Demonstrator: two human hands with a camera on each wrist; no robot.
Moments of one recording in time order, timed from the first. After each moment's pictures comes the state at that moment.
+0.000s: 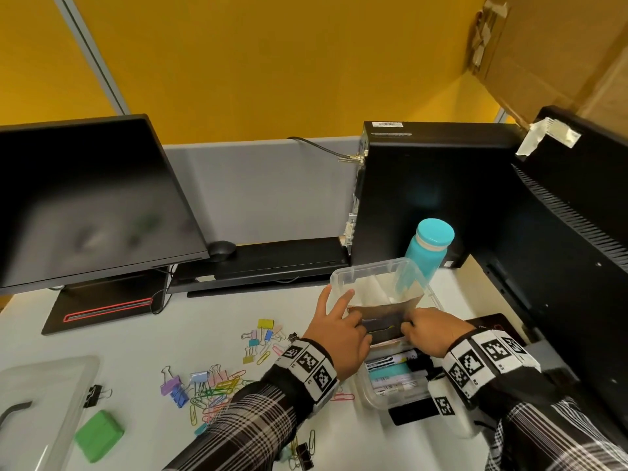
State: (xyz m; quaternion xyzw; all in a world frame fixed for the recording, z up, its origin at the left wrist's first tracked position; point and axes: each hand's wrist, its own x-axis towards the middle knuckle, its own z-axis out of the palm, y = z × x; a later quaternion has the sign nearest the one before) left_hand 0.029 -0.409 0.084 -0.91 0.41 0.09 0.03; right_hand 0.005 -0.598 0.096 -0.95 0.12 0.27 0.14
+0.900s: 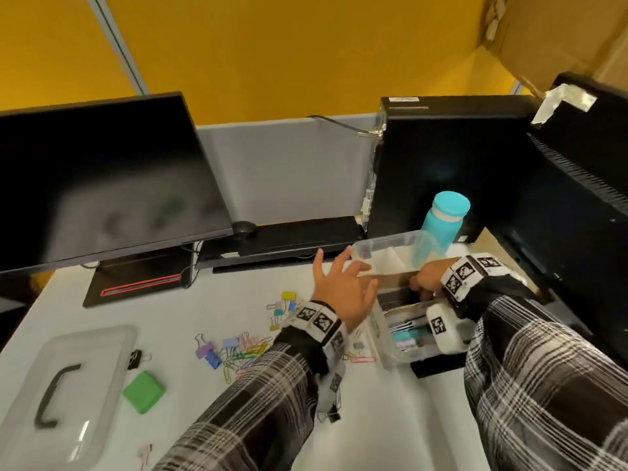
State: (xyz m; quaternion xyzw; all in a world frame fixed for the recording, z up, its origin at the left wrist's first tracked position) left_hand 0.029 -0.383 0.100 -0.94 0.32 0.07 -0.12; right_hand 0.027 -0.580 0.116 -0.93 0.17 0.30 0.12
